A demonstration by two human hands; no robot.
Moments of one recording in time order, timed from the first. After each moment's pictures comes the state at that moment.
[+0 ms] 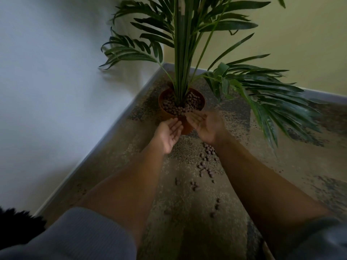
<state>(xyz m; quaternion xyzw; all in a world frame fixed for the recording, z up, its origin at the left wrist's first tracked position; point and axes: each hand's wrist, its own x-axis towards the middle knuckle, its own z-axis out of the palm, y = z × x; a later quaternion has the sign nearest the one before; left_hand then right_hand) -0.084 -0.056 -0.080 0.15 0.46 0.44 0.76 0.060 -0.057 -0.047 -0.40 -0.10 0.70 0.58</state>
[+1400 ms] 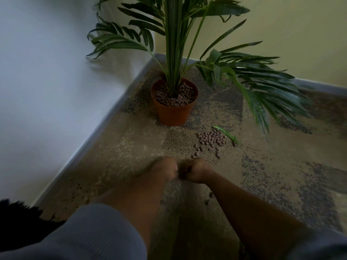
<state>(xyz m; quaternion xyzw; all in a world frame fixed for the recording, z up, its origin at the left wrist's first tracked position) -0.083 -0.141 -0.159 0.72 0.61 -0.08 0.31 0.064 -0.169 -0.153 -0.65 -0.69 0.31 -0.04</state>
